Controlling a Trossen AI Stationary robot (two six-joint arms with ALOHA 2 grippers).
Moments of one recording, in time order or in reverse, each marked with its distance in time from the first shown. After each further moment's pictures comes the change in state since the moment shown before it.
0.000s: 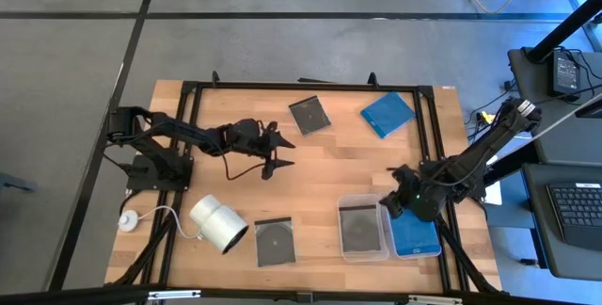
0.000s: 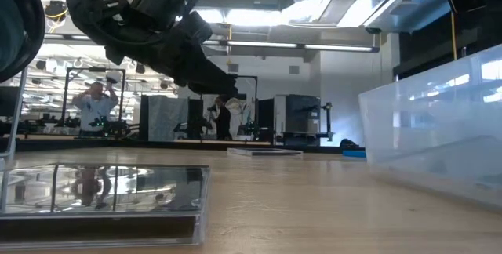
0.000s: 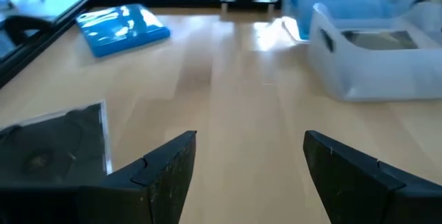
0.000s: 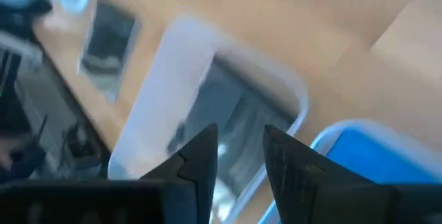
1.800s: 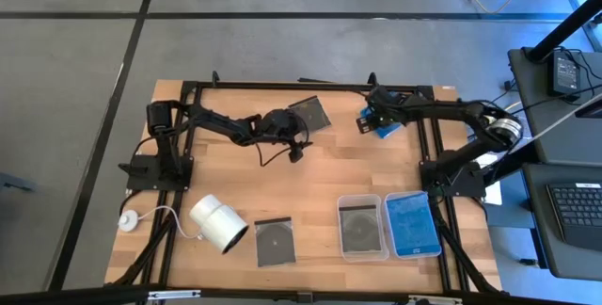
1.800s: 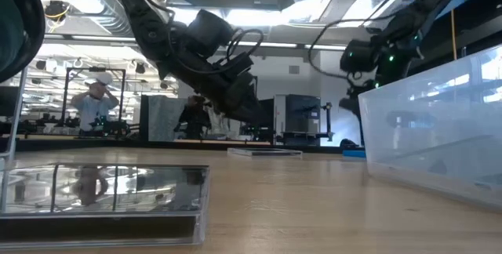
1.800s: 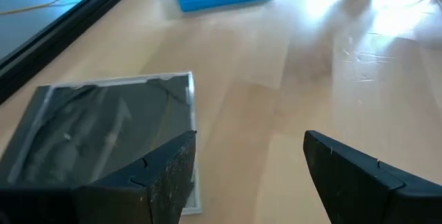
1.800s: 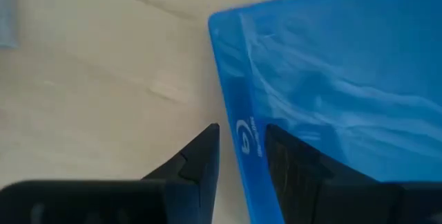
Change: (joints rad) left arm 0.081 0.328 0.322 -0.143 -0.205 -0.075; right arm -1.415 0.483 0.001 0.311 -0.272 -1.178
